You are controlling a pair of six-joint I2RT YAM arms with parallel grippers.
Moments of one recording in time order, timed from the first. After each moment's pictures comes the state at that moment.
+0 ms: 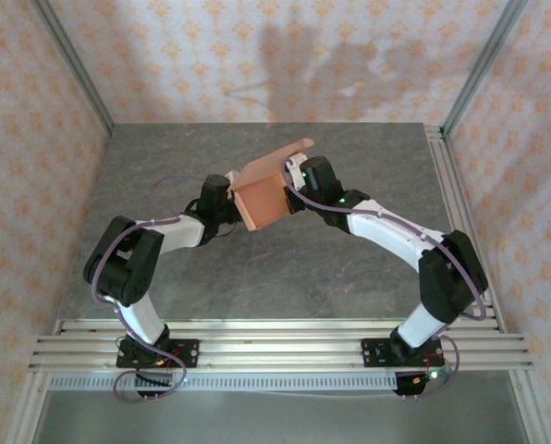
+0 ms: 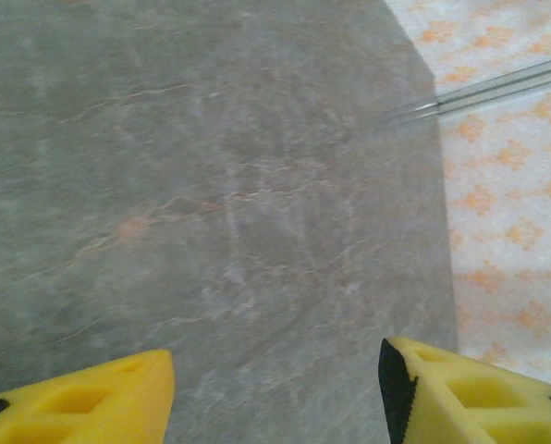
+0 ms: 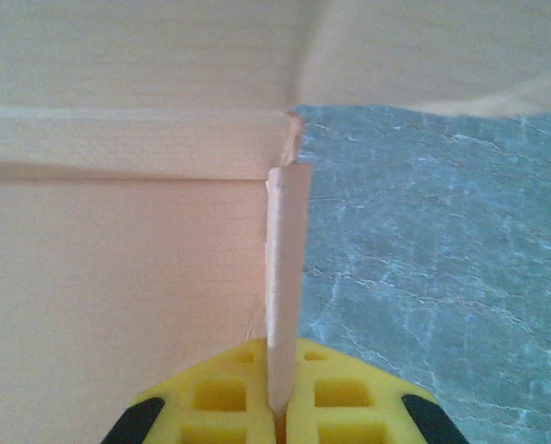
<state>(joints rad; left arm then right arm) -0.35 1.73 0.83 0.35 0.34 -0.93 0.63 1.60 1.16 -0.20 0.02 0.06</state>
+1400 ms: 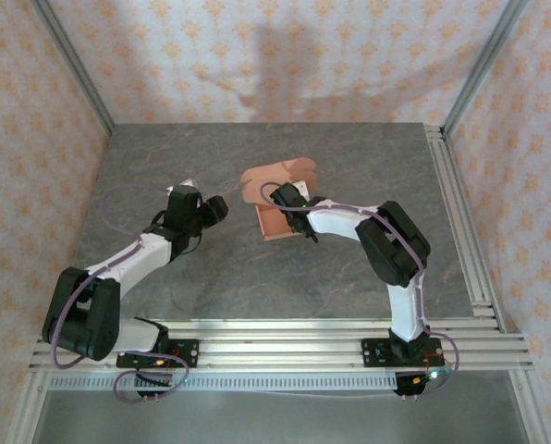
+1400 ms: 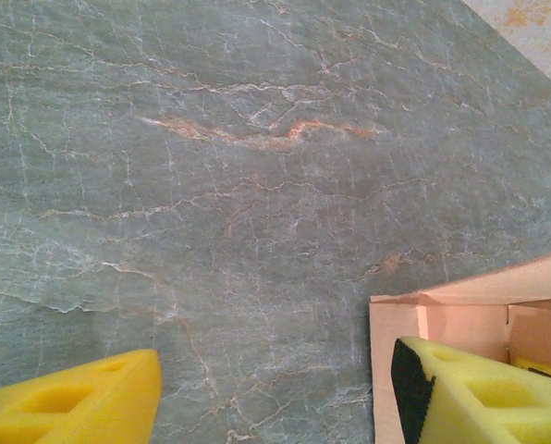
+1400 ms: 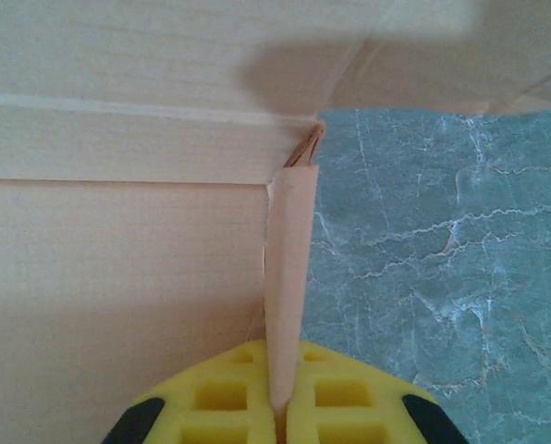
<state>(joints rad) -0.23 1.34 0.68 -0.02 0.00 -0.71 0.70 2.00 1.28 -0.42 0.53 0.30</state>
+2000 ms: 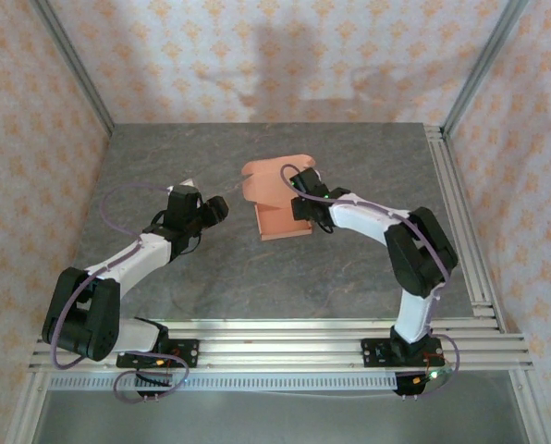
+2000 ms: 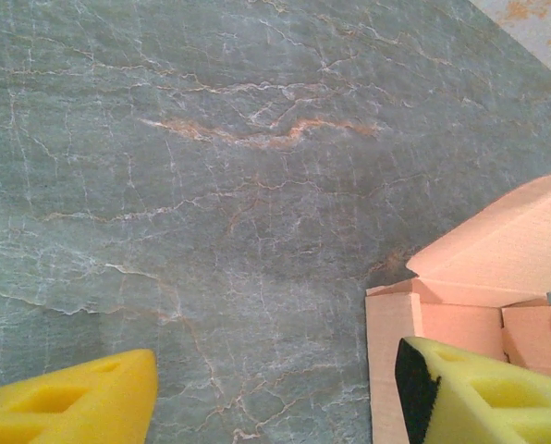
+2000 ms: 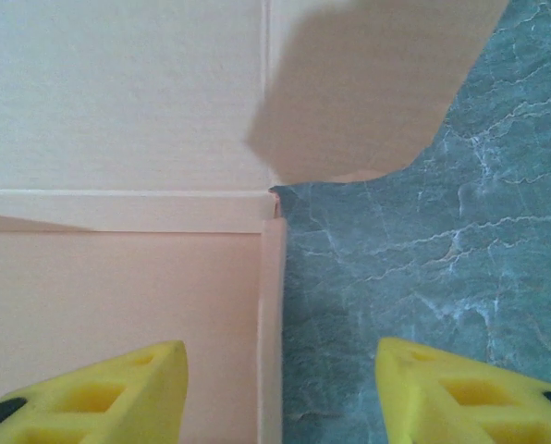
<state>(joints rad) -0.23 1.34 0.68 -0.03 0.01 -0.68 0.60 1.81 1.21 -0.38 0.23 0.34</state>
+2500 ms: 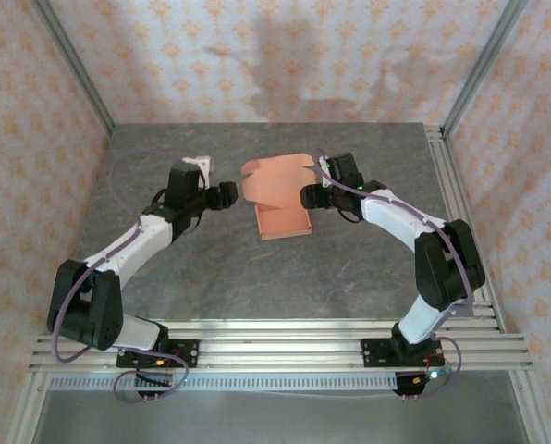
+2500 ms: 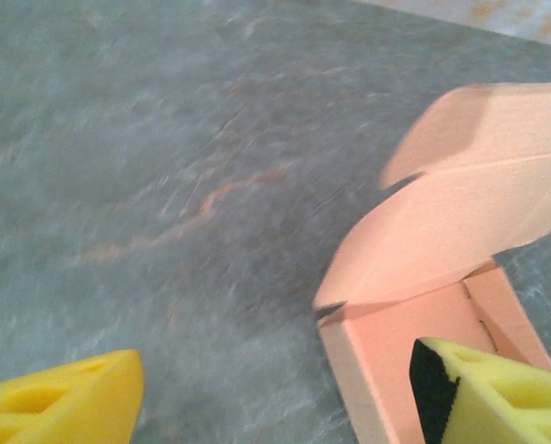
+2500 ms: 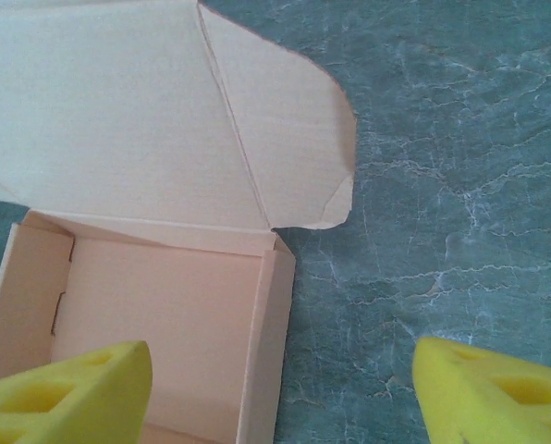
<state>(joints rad) -0.23 1.42 0.94 -0.13 0.12 -0.29 0.42 1.67 1.16 -0.34 -0.12 0.20</state>
